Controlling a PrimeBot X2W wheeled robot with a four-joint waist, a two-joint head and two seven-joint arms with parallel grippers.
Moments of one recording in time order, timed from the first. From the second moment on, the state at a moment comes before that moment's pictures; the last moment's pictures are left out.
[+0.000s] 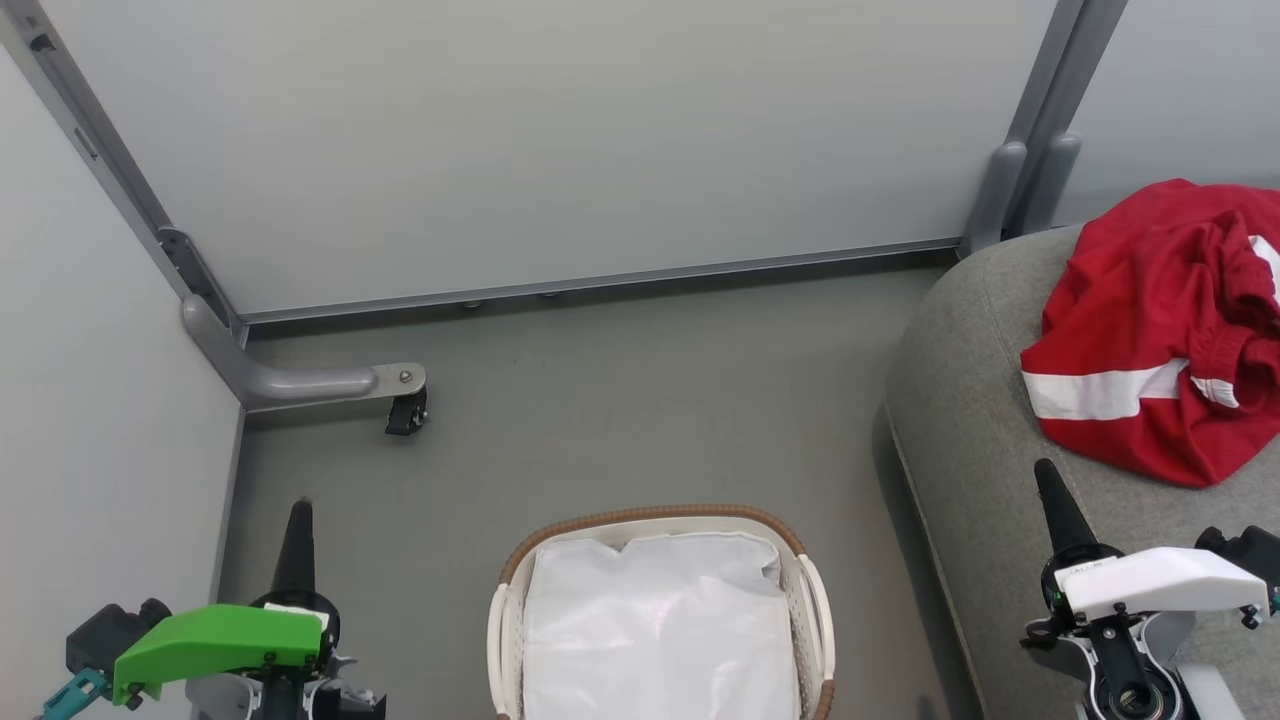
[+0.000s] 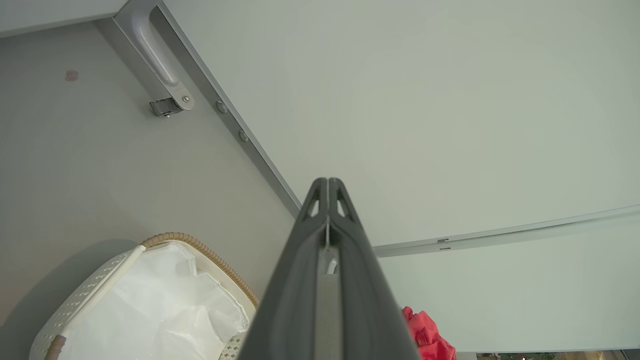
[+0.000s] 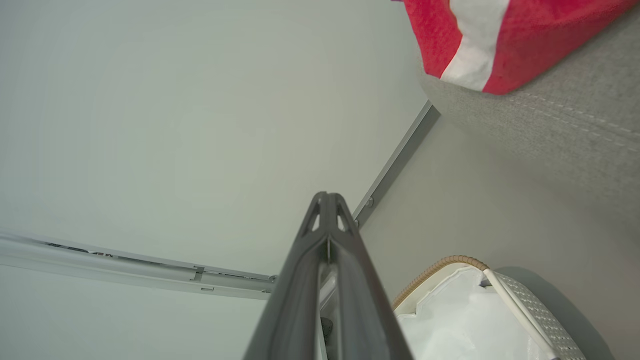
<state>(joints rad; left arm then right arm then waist) -0.08 0.05 0.03 0.29 -1.24 -0.11 0.00 -0.11 -0.04 -0.09 0.28 1.18 0.13 0.00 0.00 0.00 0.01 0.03</state>
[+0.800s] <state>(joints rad) -0.09 0.05 0.07 0.27 -1.43 -0.12 0.06 -0.11 -0.04 -0.10 0.27 1.39 0.13 0.06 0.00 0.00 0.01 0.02</state>
